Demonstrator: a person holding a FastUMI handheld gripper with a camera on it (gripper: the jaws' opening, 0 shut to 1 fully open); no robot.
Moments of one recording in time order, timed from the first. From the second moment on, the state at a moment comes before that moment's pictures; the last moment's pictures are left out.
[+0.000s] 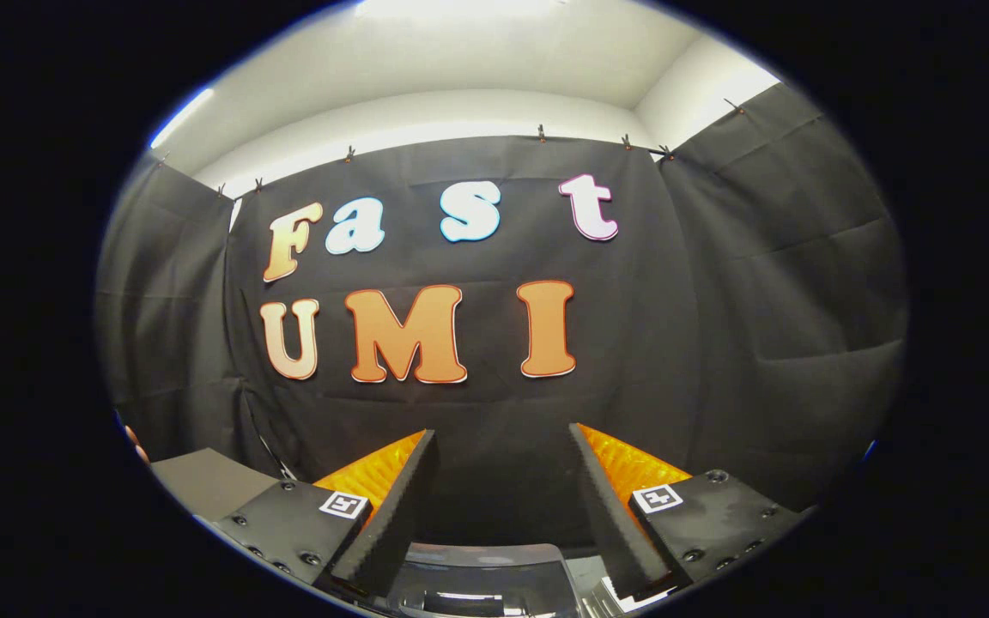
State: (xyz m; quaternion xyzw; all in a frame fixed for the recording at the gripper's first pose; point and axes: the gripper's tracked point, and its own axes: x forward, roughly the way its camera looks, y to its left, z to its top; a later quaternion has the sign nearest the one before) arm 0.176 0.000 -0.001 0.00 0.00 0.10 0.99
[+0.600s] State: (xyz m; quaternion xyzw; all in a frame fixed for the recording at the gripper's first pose) arm 0.178 -0.019 -0.007 0.02 0.00 0.09 1.00
